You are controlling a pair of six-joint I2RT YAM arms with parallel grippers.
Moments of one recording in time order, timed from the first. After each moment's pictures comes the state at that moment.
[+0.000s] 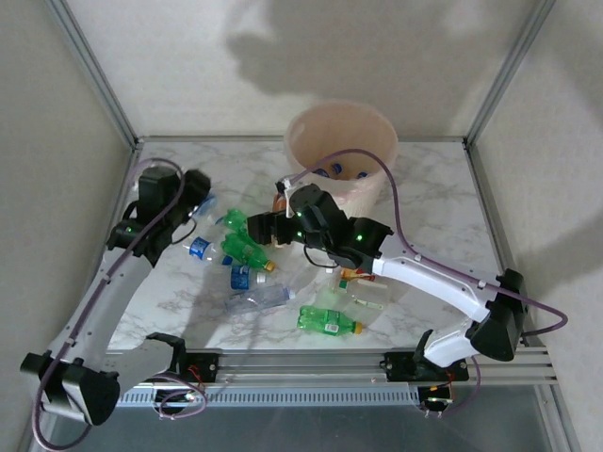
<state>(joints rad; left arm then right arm) -0.22 1.10 1.10 -0.48 -0.07 -1.02 1.06 1.44 1.36 -0.38 0.09 0.57</state>
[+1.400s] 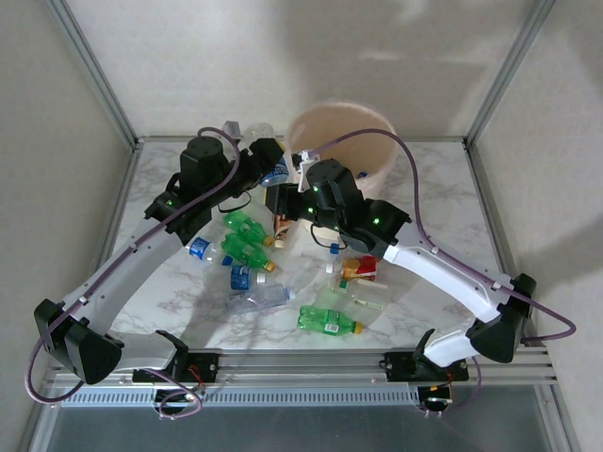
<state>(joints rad) -0.50 1.30 1.32 -0.23 0.18 -1.06 0.97 1.43 1.48 -0.43 0.05 0.64</state>
